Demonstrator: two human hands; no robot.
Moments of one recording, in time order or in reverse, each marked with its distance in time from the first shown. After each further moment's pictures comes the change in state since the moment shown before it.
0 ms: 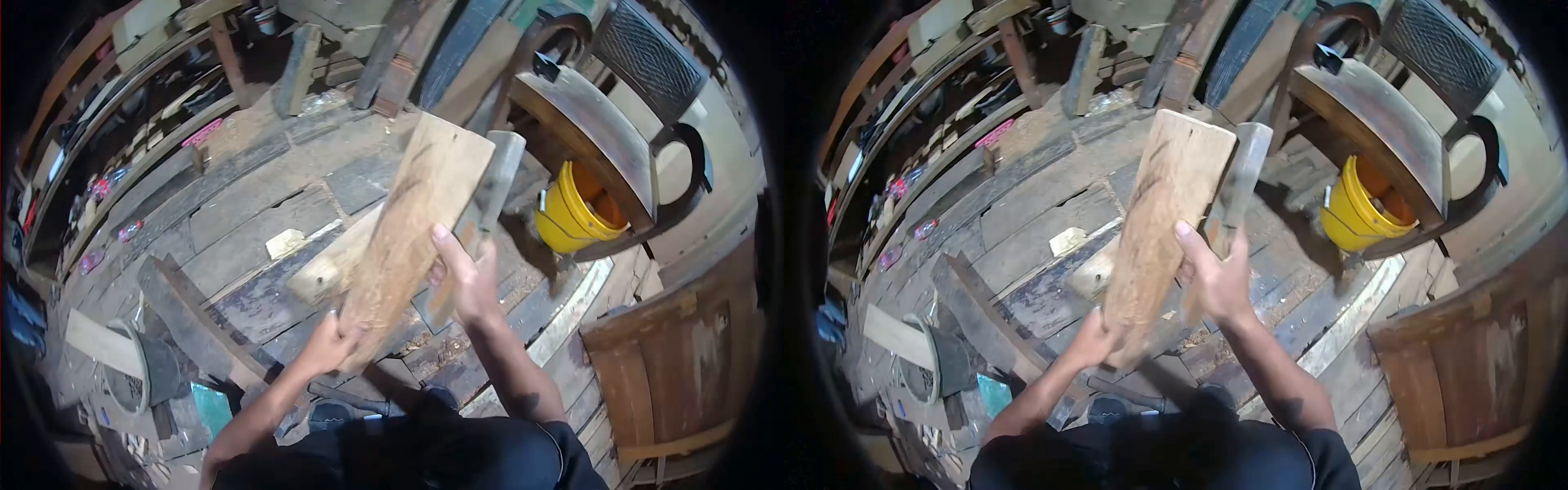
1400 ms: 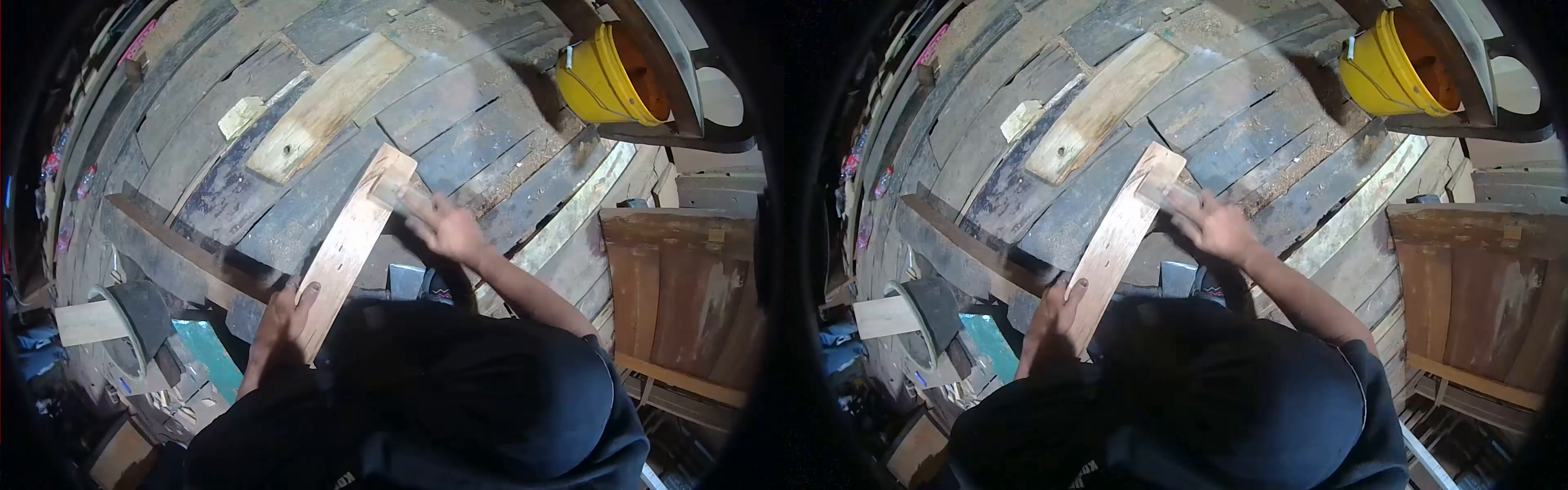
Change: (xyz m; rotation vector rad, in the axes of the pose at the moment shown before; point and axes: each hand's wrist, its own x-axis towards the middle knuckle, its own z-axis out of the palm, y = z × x) left_hand -0.110 -0.067 0.021 -0.005 -0.108 -0.499; right_hand -0.100 0.188 -0.135 -1.488 -0.548 -0.071
